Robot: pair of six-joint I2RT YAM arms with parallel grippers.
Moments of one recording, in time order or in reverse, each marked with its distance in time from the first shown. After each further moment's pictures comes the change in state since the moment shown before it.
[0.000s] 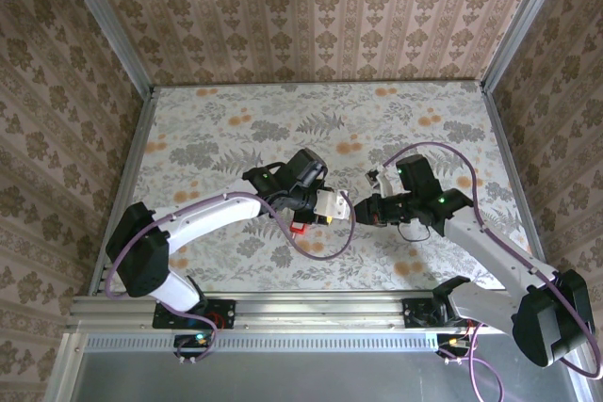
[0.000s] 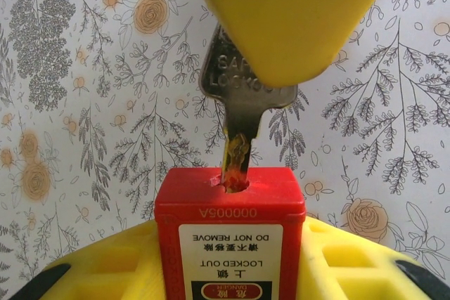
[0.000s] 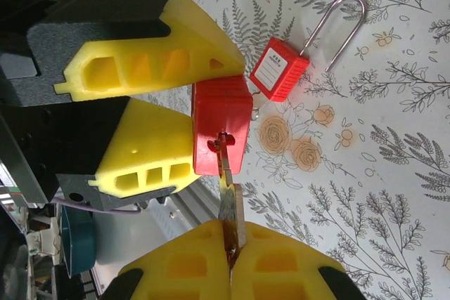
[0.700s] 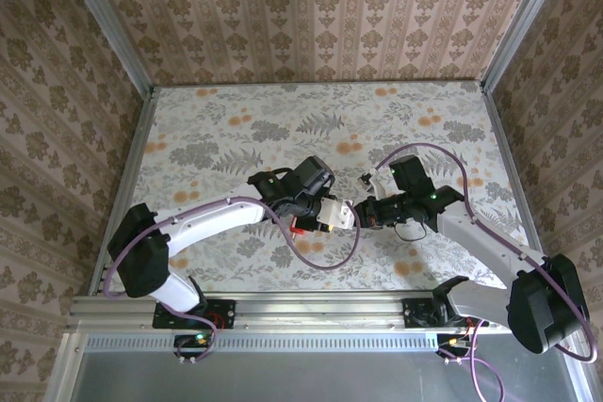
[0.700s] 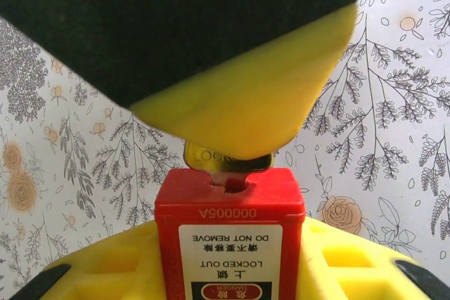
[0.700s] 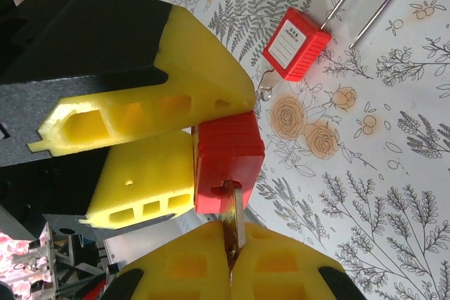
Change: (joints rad) left arm -0.067 0.003 0.016 -0.047 -0.045 -0.002; right arm 0.013 0.077 -0.003 0.025 -0.077 -0.028
